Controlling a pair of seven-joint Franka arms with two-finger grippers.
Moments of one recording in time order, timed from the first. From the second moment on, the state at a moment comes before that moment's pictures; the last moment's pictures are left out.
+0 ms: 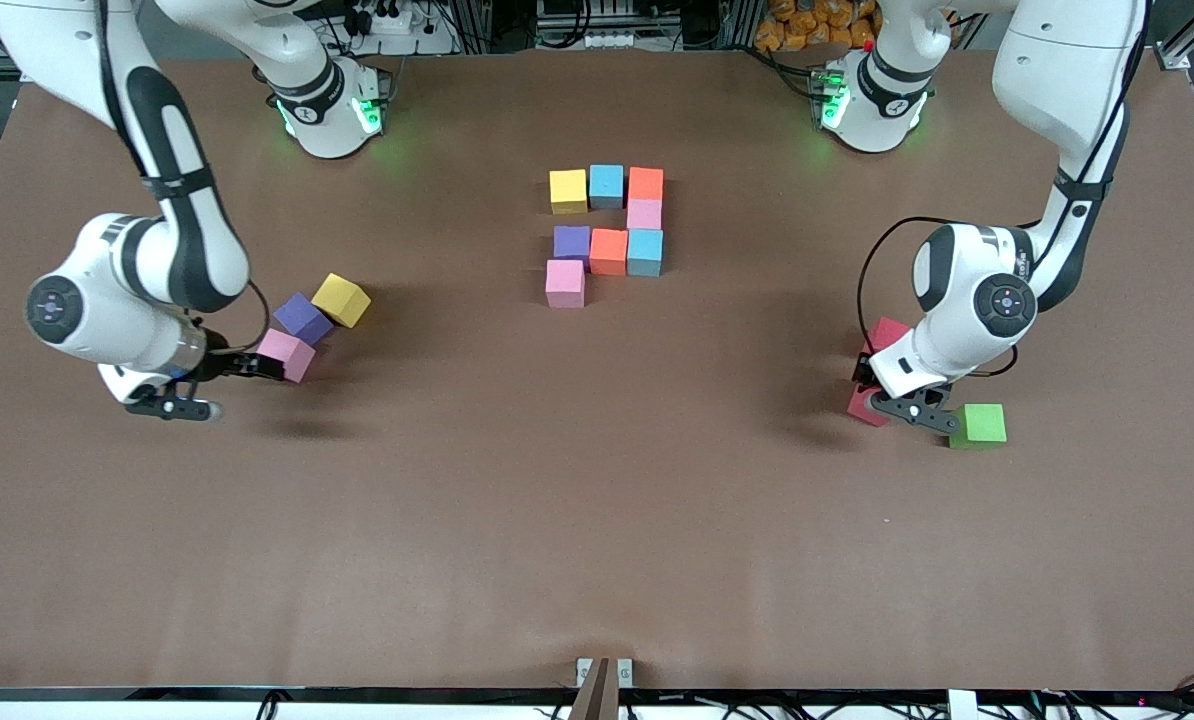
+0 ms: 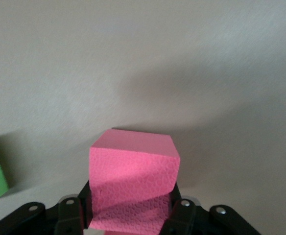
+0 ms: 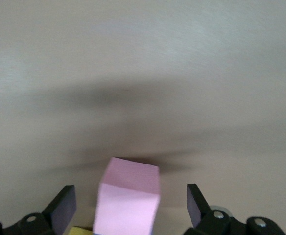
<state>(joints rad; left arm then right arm) -0.16 0.41 -0.01 -2.13 -0.03 2.57 0.17 0.23 0.32 -0.35 -2.13 0.22 2.29 -0.09</state>
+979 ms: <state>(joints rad) -0.43 0.50 -0.15 -1.90 -0.03 2.57 -0.57 0.24 0.37 -0.33 -2.21 0.49 2.35 -0.09</state>
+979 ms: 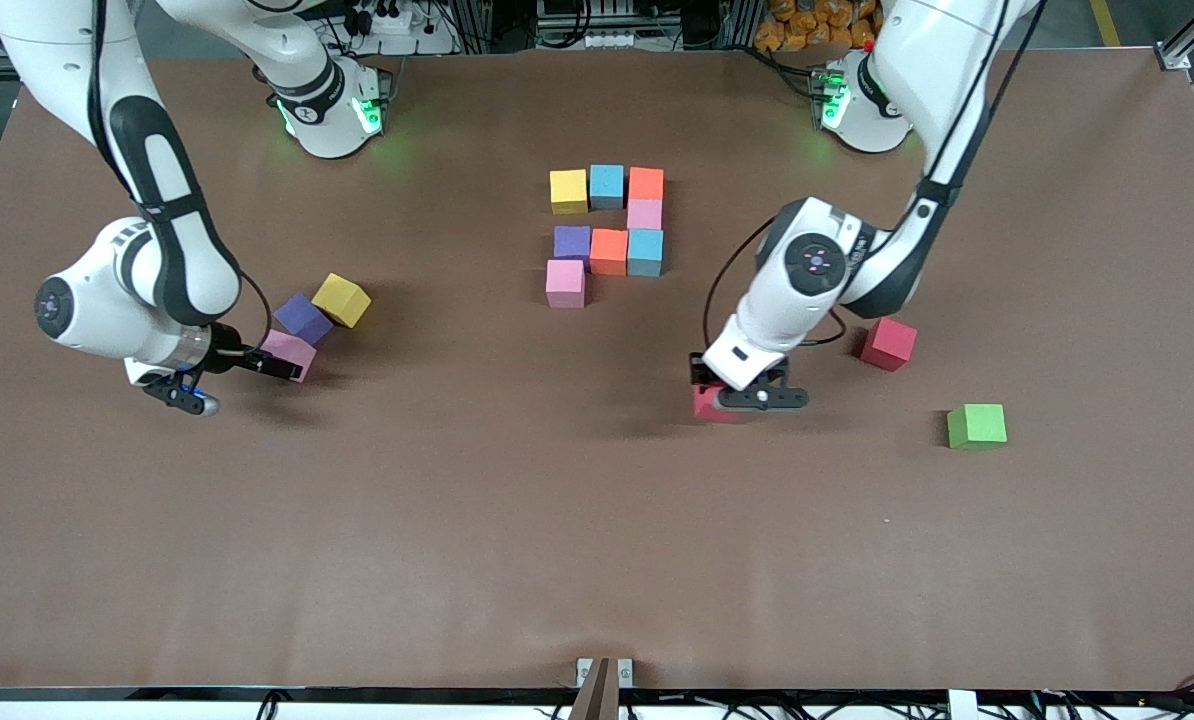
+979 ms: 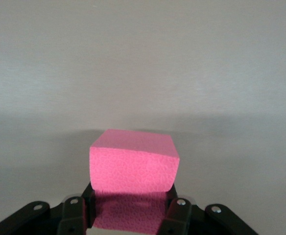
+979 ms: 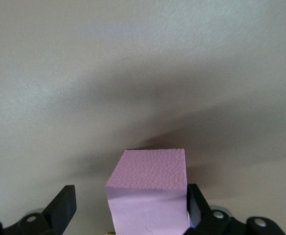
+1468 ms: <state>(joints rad) -0.58 0.62 -0.14 -1.75 -0.03 2.55 -0.77 0.27 0.38 -0.33 -2.29 0.50 2.43 -0.09</state>
